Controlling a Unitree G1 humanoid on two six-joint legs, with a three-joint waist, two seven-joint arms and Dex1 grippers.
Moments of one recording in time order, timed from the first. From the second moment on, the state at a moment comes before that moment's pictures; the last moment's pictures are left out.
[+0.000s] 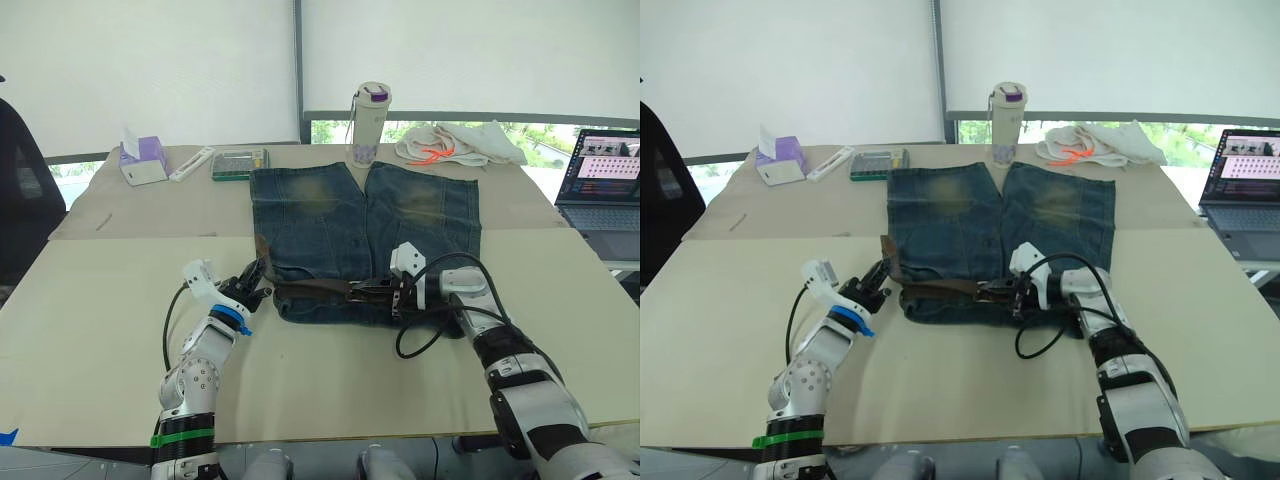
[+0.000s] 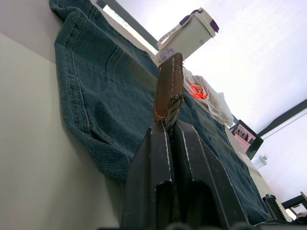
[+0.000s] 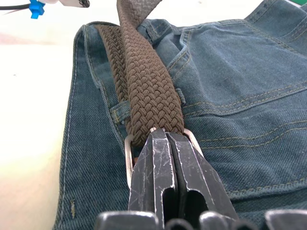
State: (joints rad) left arm -0.24 0.05 0.27 -0.02 -0.75 0.43 -0.31; right arm -0.74 -0.39 0.11 0.78 0.12 -0.19 1.26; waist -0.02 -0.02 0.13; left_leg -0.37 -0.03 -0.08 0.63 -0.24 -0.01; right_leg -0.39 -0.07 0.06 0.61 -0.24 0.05
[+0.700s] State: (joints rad) left arm -0.24 0.05 0.27 -0.02 -0.75 0.42 -0.31; right arm -0.75 -0.40 0.12 0.83 0.07 -0.24 1.26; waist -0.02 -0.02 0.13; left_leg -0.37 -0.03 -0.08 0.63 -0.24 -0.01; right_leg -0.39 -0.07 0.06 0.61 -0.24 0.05
